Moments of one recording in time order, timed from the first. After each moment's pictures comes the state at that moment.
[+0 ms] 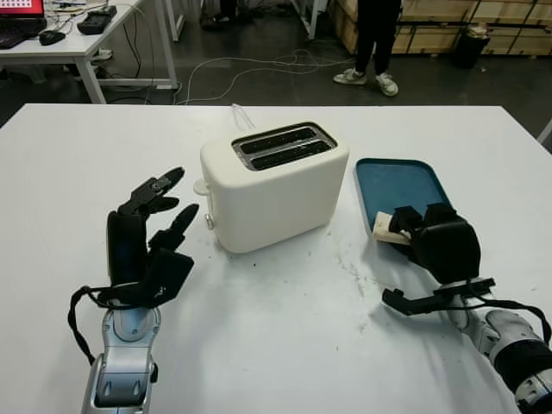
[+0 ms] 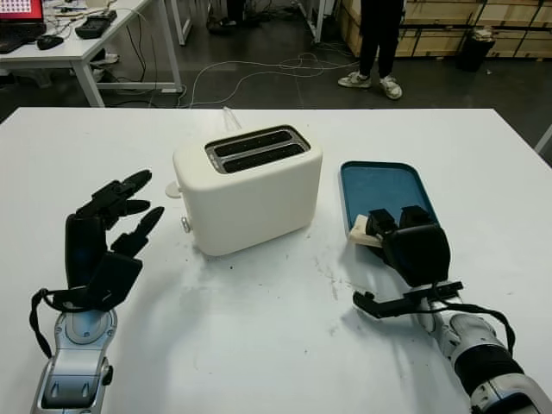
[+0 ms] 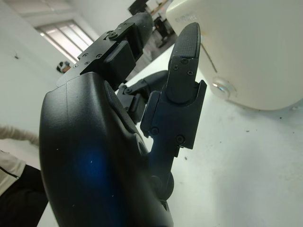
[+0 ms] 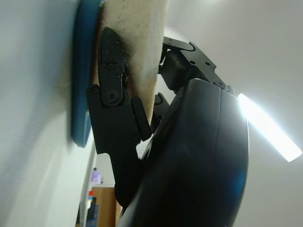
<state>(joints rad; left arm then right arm) 0.05 0.08 0.03 -0.24 0.34 -0.05 0.23 -0.32 -0.63 0.42 0.75 -0.94 -0.21 -0.88</state>
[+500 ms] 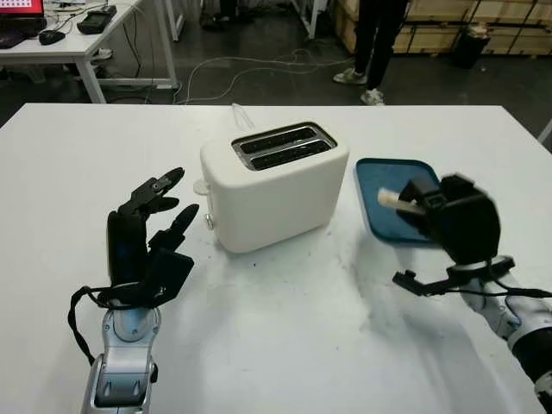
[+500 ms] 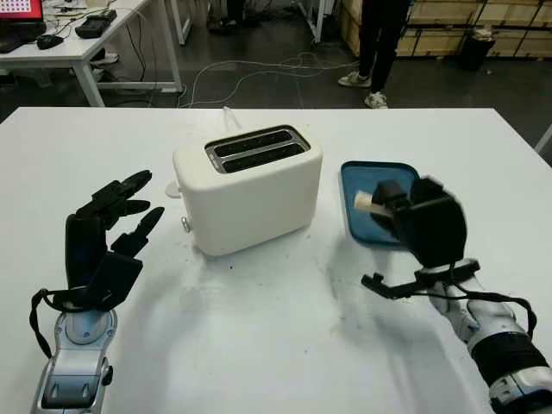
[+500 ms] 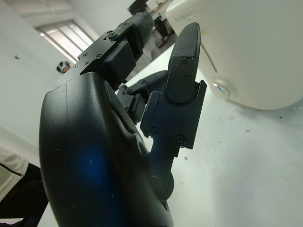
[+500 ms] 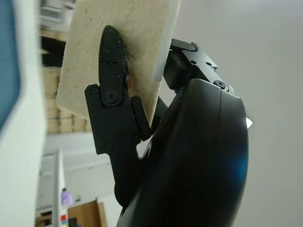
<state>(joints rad) 0.05 0.08 0.03 -0.24 0.34 -0.06 0.23 -0.35 -0.74 0.27 0.50 -0.89 -0.27 -0.88</state>
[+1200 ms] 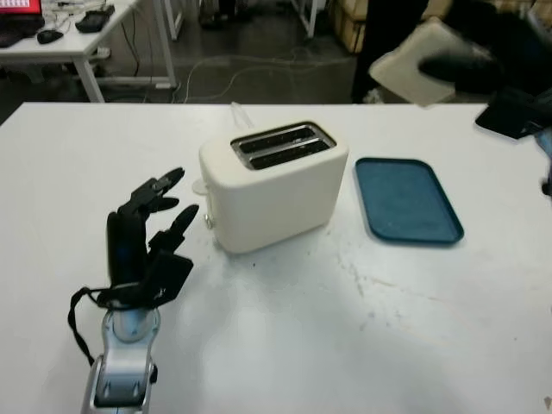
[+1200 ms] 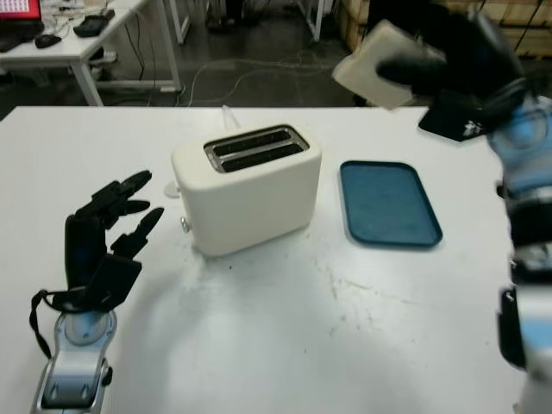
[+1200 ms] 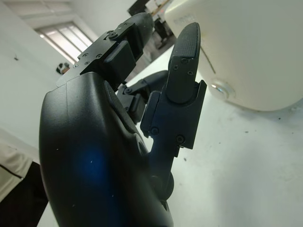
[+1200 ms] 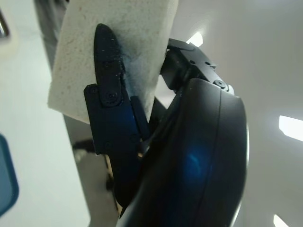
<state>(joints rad) 0.05 0.08 0.03 -0.24 0.34 -0.07 0.22 -1.14 -0.65 0.11 0.89 -0.15 -0.59 0.45</state>
